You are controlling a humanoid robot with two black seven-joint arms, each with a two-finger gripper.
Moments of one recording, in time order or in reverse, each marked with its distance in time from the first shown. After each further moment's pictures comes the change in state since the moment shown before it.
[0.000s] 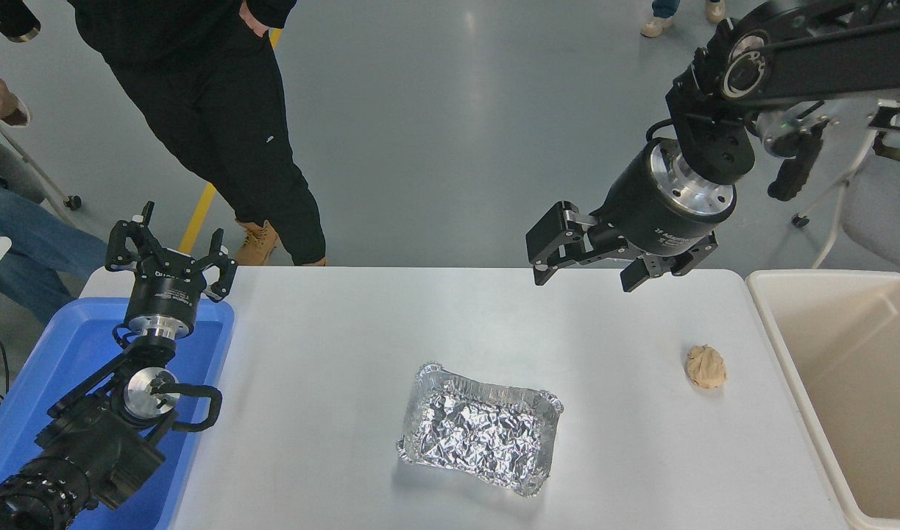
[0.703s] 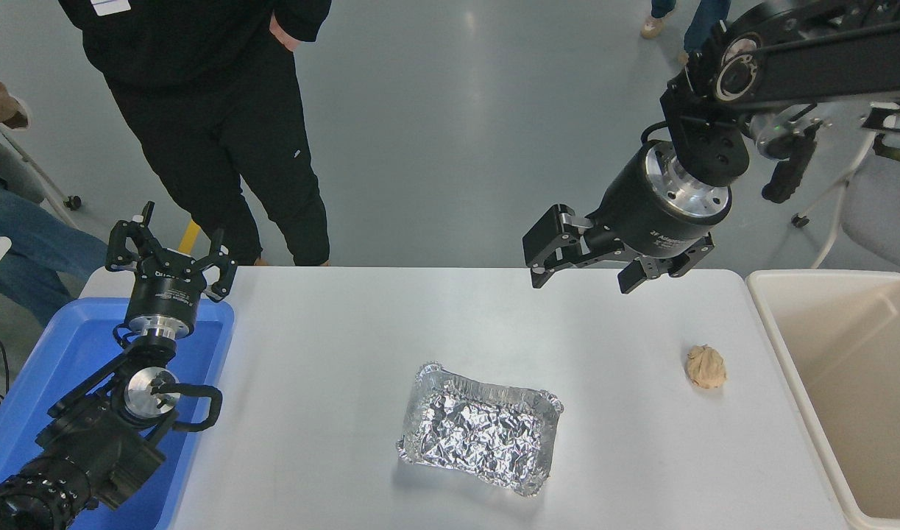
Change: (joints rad) left arm 0.000 -0.001 0.000 0.000 0.000 0.000 0.000; right arm -0.001 0.022 0.001 -0.001 0.001 0.000 0.000
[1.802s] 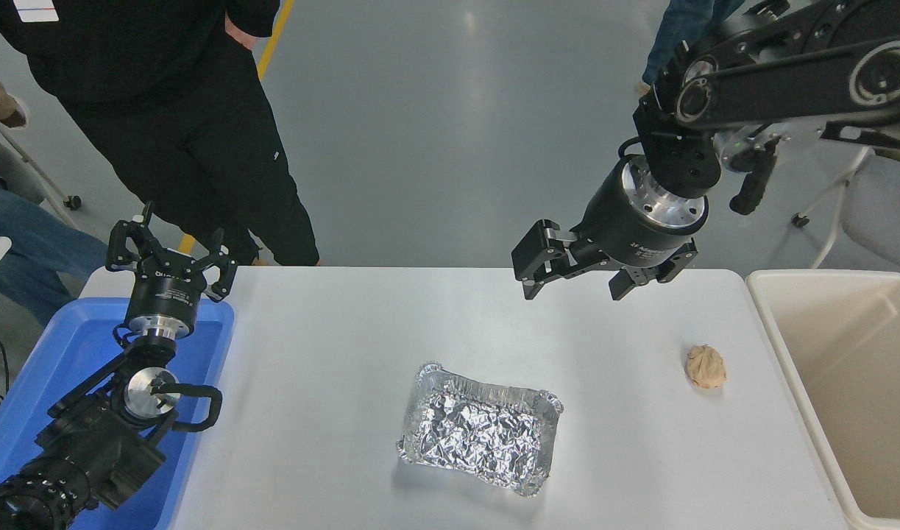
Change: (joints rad) left arm 0.000 0.000 0.000 0.000 0.000 0.000 0.000; right arm -0.032 0.058 -0.020 -0.035 -0.001 -0.003 0.000
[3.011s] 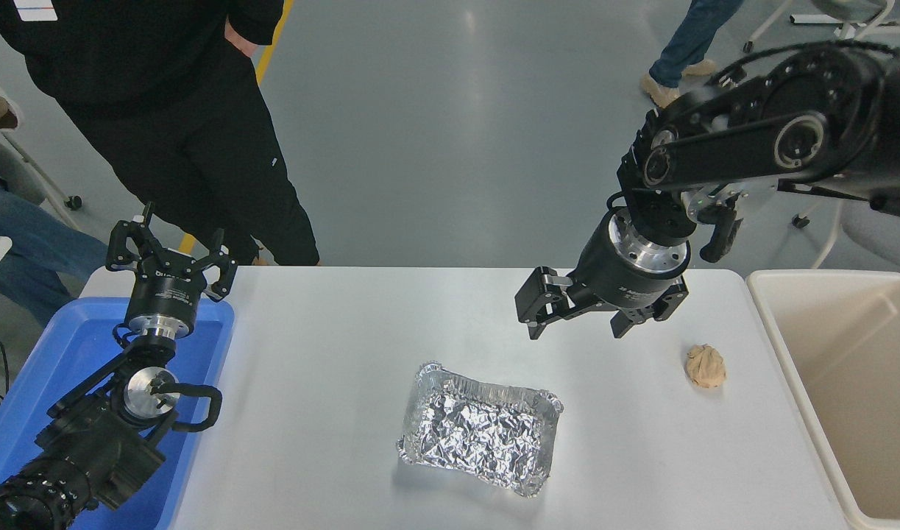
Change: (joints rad) left arm 0.000 0.000 0.000 0.000 0.000 0.000 0.000; right arm -0.216 0.119 0.000 -0.067 -0.004 -0.083 0.002
